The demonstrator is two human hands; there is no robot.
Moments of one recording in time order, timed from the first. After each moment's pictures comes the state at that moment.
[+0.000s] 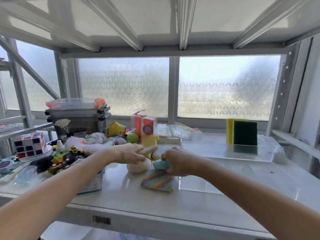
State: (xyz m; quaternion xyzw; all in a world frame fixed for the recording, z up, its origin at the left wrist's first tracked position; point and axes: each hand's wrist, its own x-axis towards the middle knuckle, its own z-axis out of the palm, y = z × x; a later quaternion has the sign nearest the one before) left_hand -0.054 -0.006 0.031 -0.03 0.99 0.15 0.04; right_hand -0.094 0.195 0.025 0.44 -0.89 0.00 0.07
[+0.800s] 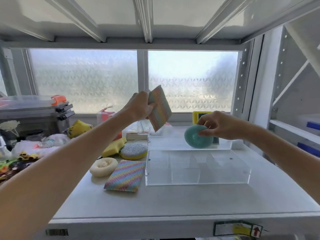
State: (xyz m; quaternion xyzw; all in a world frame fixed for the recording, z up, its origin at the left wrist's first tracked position) left_hand -0.113 0.121 0.124 0.08 0.91 0.28 -0.29; right_hand -0.147 0.387 0.092 0.34 -0.91 0.22 0.10
